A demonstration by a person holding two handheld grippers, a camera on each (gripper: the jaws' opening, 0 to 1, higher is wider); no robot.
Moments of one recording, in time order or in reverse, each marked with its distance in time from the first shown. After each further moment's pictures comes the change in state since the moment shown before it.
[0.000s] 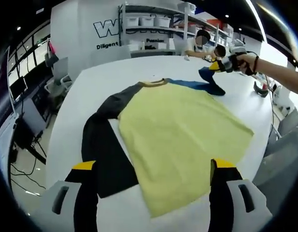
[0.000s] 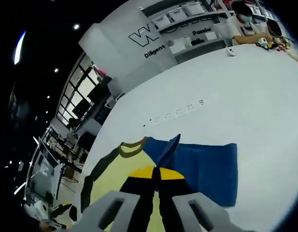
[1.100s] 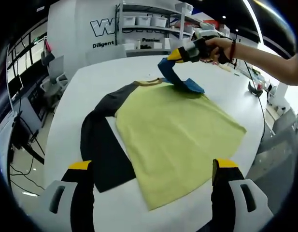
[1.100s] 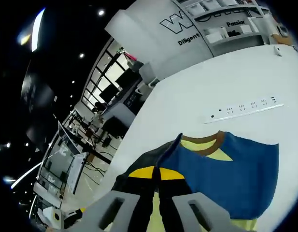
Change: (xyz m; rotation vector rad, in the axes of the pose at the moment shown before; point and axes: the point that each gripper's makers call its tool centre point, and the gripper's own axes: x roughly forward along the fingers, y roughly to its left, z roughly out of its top) left arm -0.012 -0.002 -0.006 -0.001 0.015 -0.050; right arm 0.084 0.169 -0.031 -0.103 0.116 0.239
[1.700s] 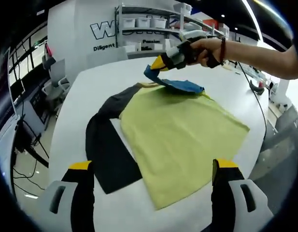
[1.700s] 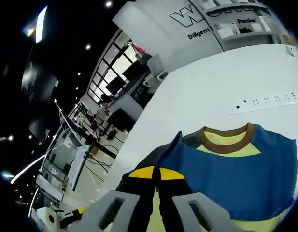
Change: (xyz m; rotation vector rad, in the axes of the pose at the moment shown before) left arm -0.001 0.009 0.001 0.025 -0.018 0.027; right arm 0.037 0.049 -0.040 -0.015 0.038 0.067
